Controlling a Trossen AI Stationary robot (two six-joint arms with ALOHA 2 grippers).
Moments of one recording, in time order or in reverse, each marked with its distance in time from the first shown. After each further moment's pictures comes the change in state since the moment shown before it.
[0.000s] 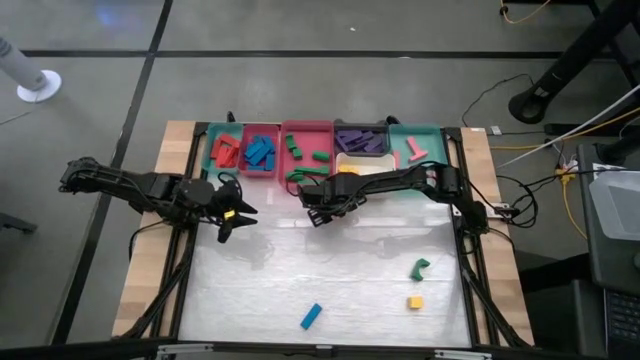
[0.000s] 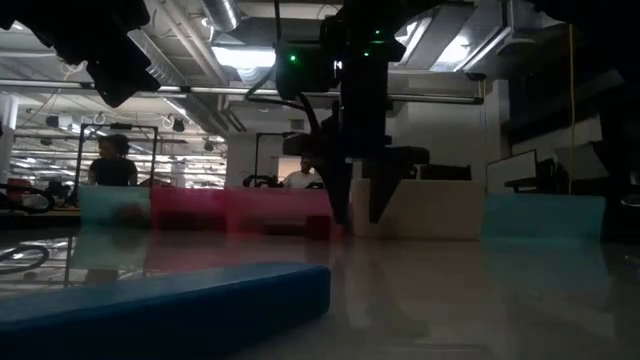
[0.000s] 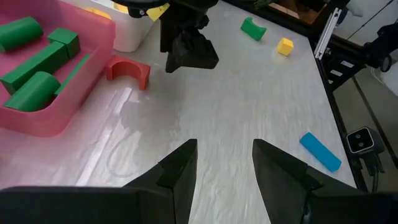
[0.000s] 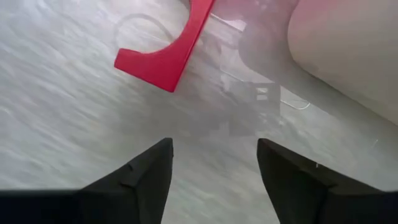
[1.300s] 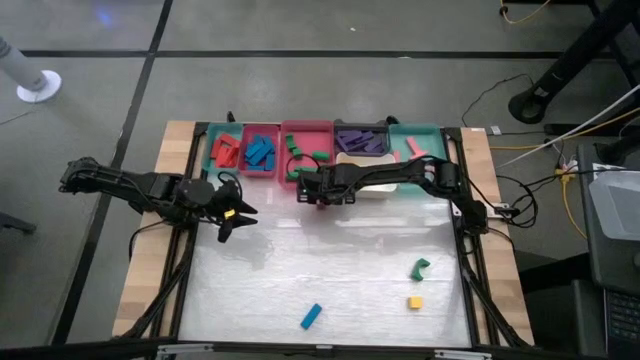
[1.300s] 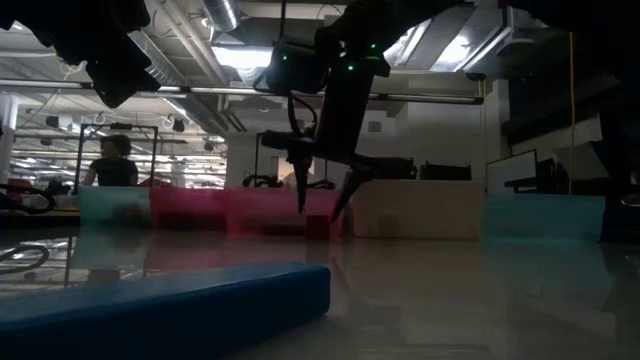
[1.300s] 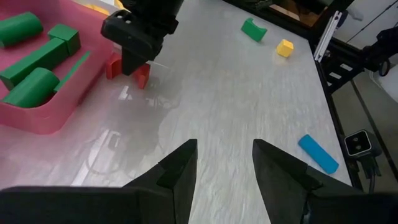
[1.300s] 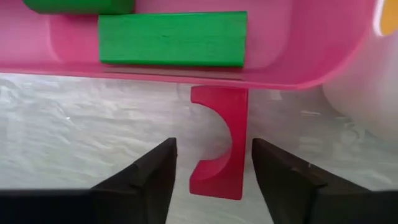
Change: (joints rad) left arm 0.000 0.000 0.000 0.000 0.000 -0.021; right arm -0.072 0.020 0.005 0.224 0.050 0.363
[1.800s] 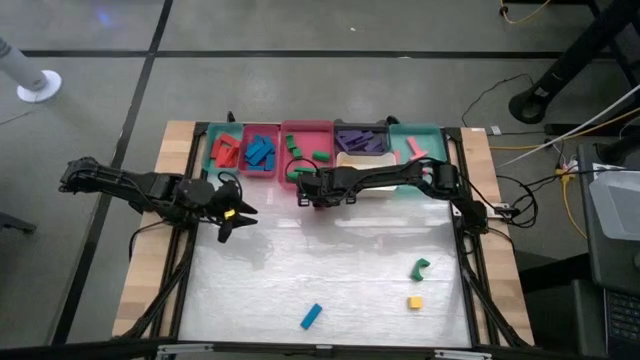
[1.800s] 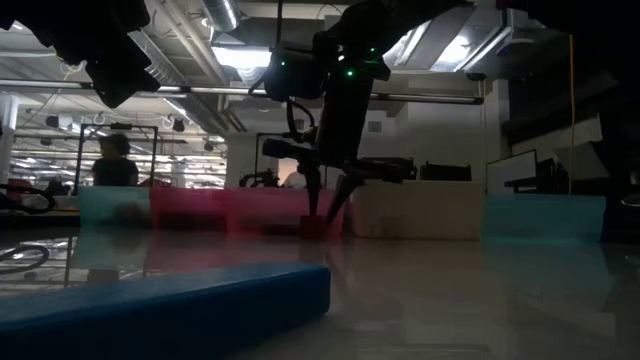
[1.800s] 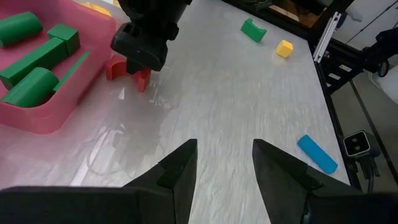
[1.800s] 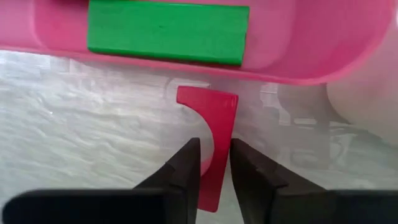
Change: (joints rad) left arm 0.000 0.000 0.000 0.000 0.000 -0.005; right arm 0.015 0.008 -0.005 -0.006 0.045 -0.061
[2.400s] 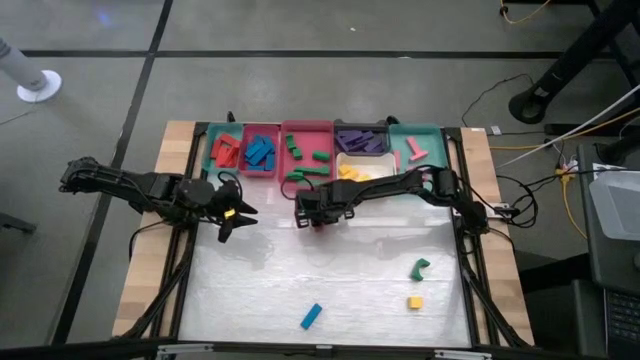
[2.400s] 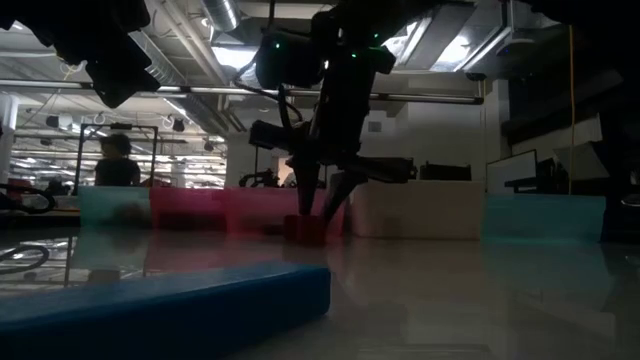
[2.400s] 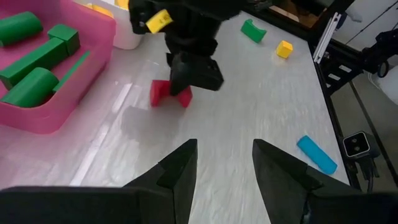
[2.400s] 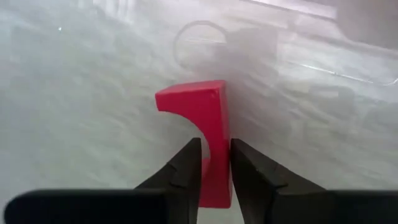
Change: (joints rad) left arm 0.000 0.000 0.000 0.002 0.000 -0.002; right arm 0.082 0.001 -0.001 0.009 -0.181 -0.046
